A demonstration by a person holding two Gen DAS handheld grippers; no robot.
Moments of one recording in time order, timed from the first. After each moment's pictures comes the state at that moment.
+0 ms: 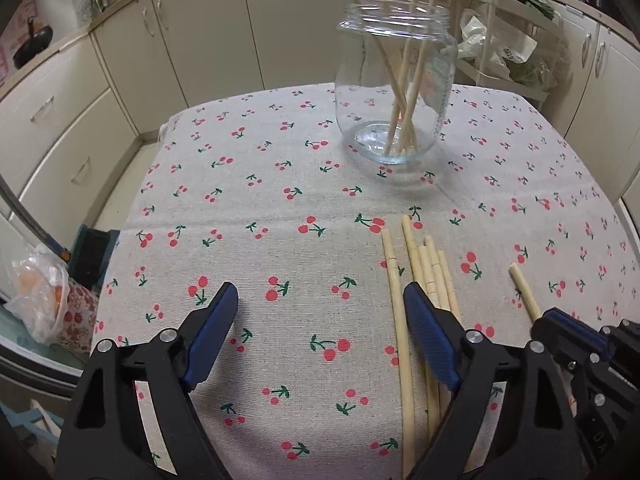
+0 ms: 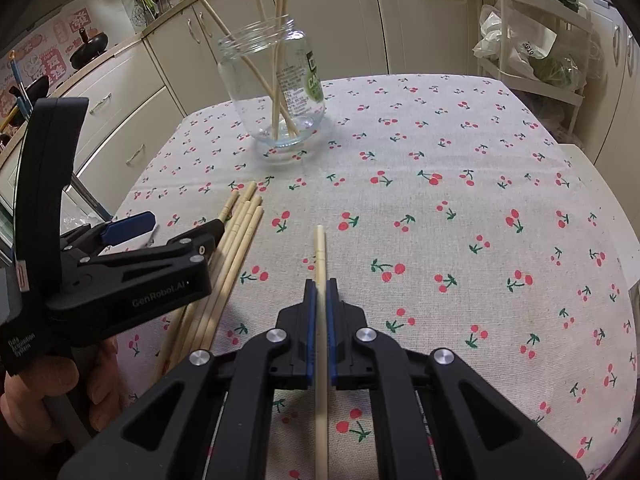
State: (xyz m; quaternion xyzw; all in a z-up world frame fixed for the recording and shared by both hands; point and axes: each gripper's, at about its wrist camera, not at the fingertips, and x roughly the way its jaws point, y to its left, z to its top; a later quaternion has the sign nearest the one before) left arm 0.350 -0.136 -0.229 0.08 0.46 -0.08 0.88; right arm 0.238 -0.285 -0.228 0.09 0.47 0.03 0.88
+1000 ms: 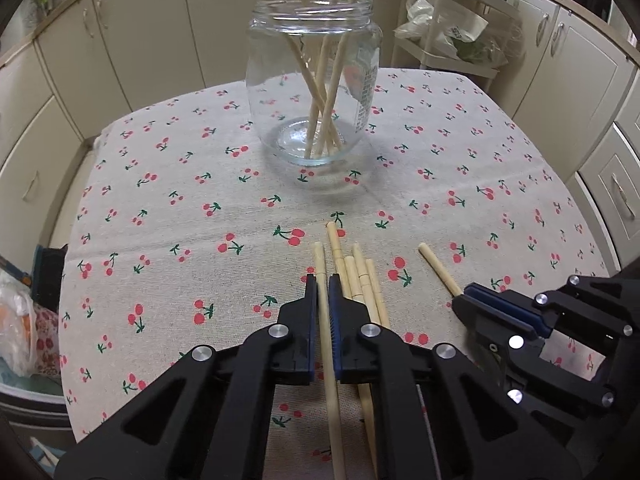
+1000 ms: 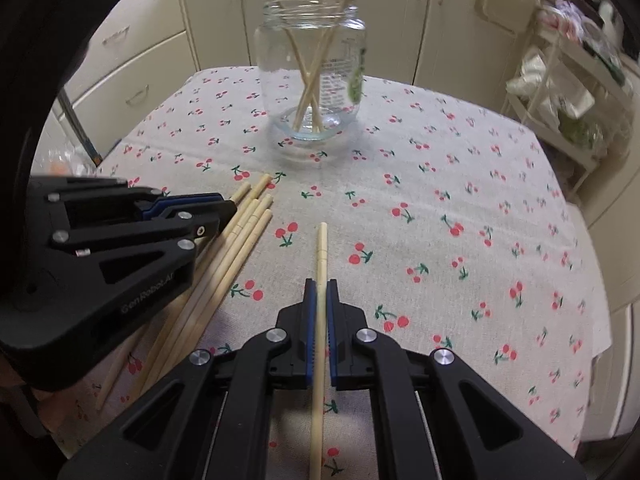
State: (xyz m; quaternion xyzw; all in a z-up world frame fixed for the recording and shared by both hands) left arm 0.361 -0.162 -0.221 0.08 0.49 -0.19 0.85; right arm 0.270 -0.260 -0.225 -0.05 0.50 0.05 0.86
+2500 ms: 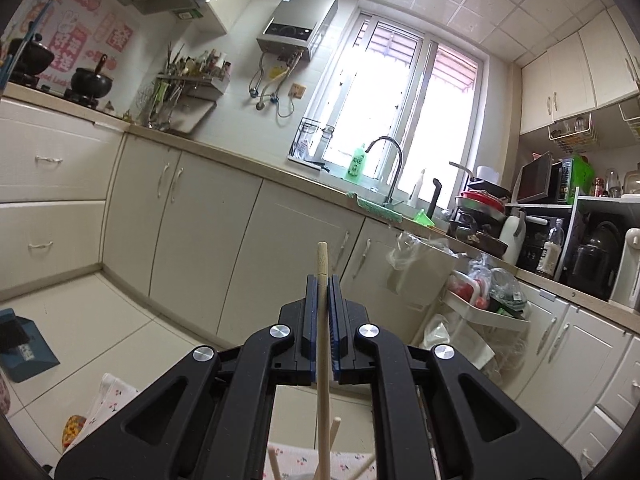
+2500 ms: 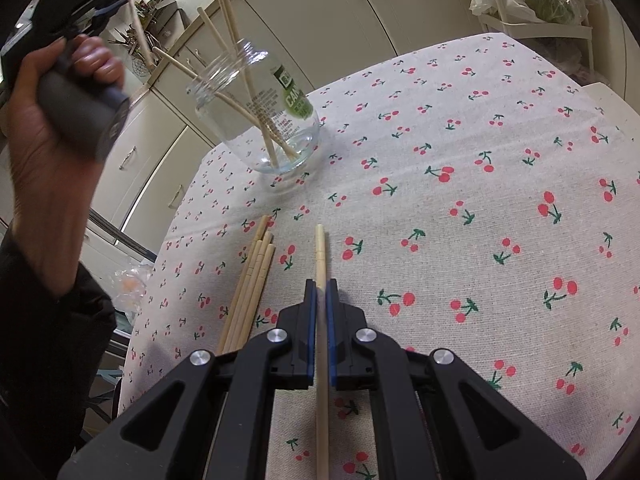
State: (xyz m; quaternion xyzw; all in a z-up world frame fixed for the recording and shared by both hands) left arm 0.457 -0.146 -0.030 -0.17 0.06 -0.11 0.98; right arm 0.259 -0.317 -0.242 0.24 0.45 0.09 0.85
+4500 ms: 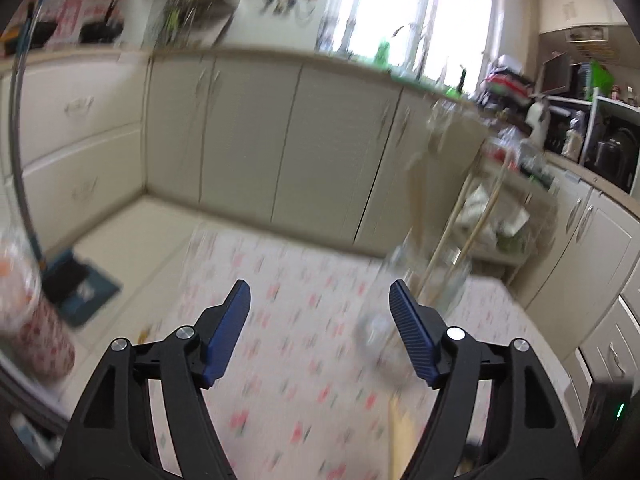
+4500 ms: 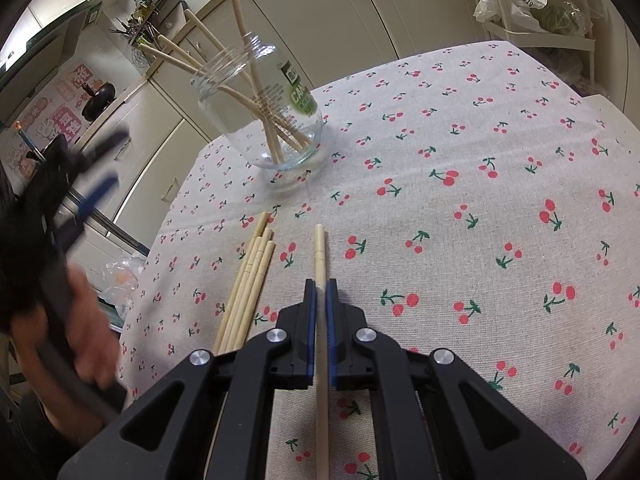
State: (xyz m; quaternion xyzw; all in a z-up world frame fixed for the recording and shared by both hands) left arm 0.354 -0.069 -0.156 -0.10 0.27 -0.08 0.95; right arm 0.261 -0.312 -0.240 0.22 0.46 0.08 0.86
